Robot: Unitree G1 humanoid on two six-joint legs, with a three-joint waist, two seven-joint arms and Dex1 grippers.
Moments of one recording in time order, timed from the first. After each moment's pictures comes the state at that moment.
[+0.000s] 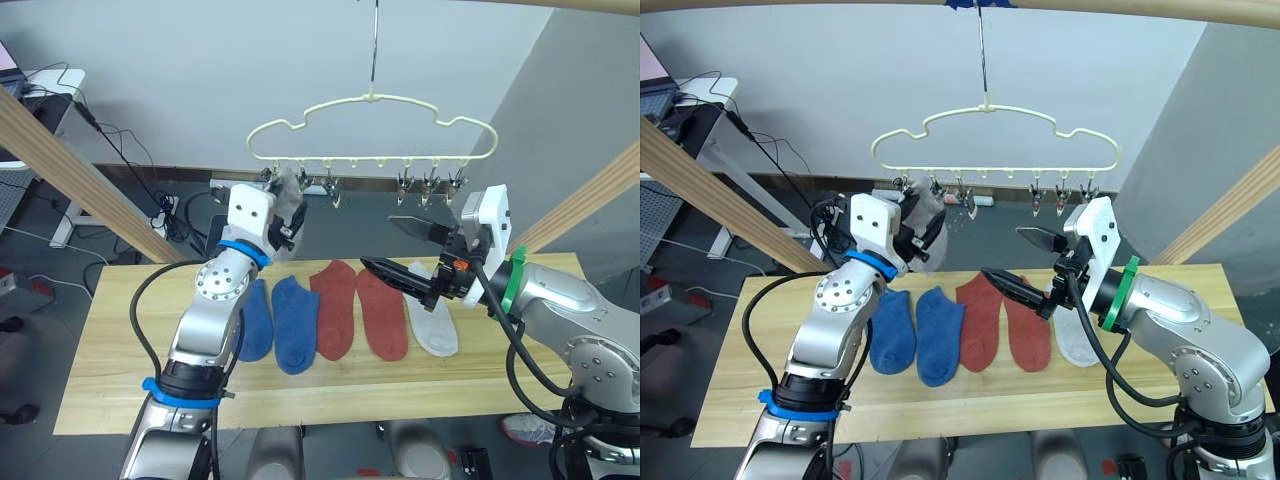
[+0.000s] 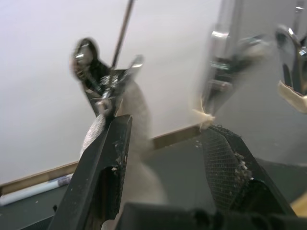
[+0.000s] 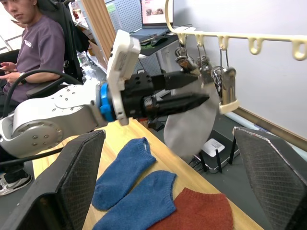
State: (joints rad) left arm -0.46 0.31 -0.05 -0.06 -0.07 0.24 -0.24; right arm -0.37 -0.53 -0.10 -0.72 0.86 0.92 0.45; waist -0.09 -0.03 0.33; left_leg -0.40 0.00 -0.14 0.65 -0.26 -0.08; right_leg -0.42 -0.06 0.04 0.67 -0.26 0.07
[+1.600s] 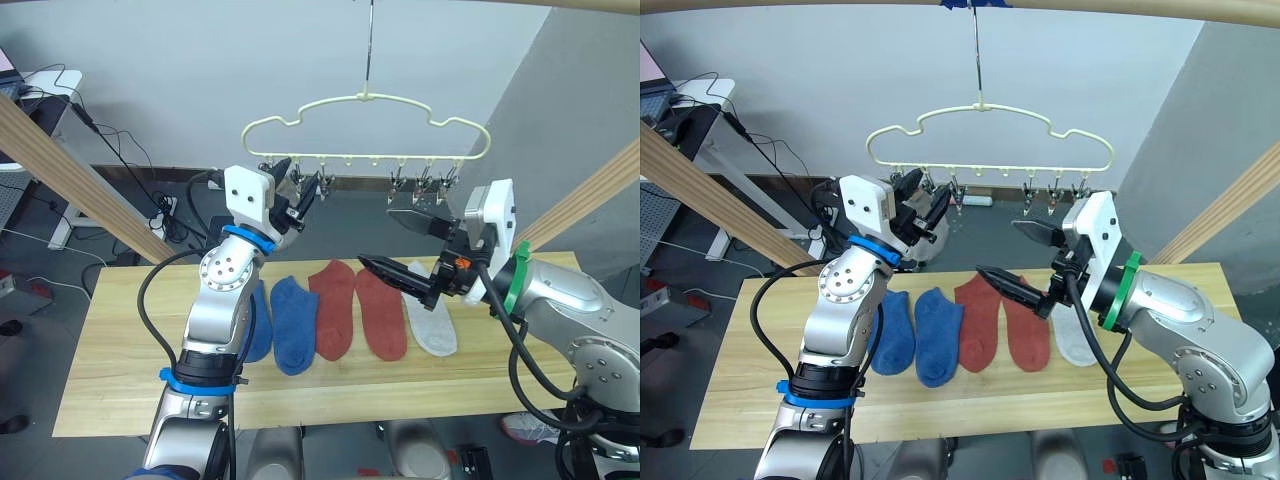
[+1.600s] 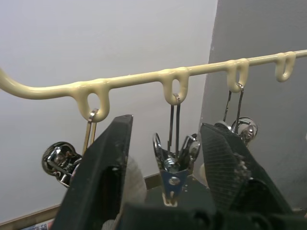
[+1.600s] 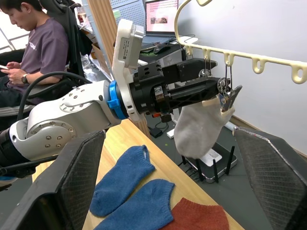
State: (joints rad) left arm -0.49 0.23 -0.01 -0.07 -0.10 0.10 -0.32; right arm -0.38 -0.56 -0.08 -0.74 0.89 0.88 0.42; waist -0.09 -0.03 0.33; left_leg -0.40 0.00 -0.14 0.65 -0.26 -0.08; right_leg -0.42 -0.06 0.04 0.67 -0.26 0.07
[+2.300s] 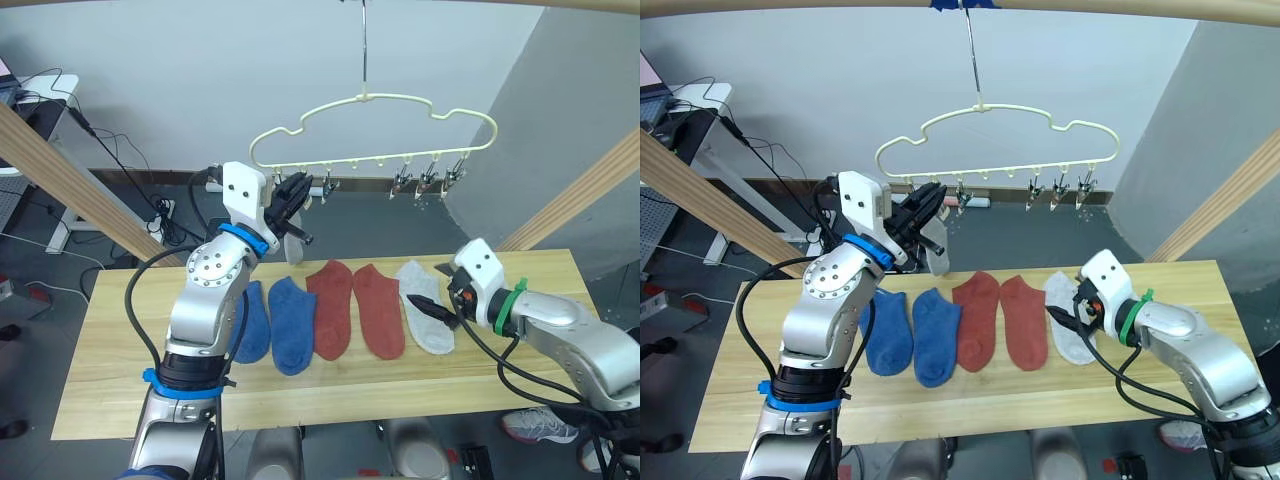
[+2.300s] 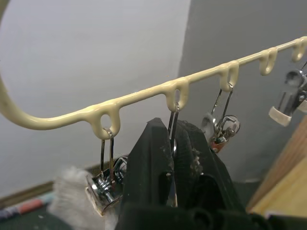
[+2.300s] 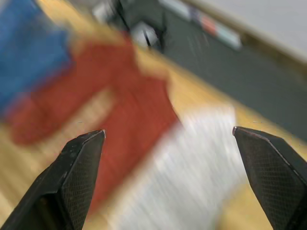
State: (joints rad) left arm -0.49 0.33 0.01 -0.23 -0.26 0.44 -0.44; right arm -0.24 -0.75 0.21 -0.25 0.38 0.65 0.52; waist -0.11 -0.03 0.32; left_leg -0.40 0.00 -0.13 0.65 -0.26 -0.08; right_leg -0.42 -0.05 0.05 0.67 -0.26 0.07
